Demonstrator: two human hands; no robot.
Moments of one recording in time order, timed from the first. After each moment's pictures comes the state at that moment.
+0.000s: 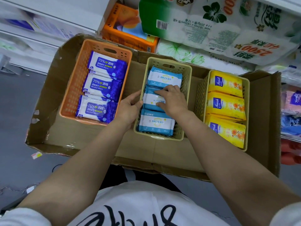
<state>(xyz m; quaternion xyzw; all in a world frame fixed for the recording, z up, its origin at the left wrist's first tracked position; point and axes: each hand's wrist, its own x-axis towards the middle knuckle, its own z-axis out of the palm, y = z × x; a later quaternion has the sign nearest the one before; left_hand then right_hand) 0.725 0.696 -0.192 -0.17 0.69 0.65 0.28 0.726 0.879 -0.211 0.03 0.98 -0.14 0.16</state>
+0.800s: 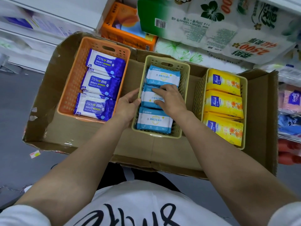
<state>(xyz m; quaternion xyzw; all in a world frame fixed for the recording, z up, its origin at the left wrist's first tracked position) 0.727 0.696 -0.194 -0.18 0.69 0.64 0.29 0.734 0.880 -0.213 0.02 0.97 -0.19 0.15</state>
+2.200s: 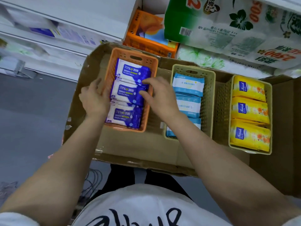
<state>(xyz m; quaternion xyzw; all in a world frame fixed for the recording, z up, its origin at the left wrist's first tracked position) 0.641 0.524 -0.195 -0.17 0.91 0.37 0.05 0.682 0.731 -0.157 0.04 0.95 -0.32 0.00</state>
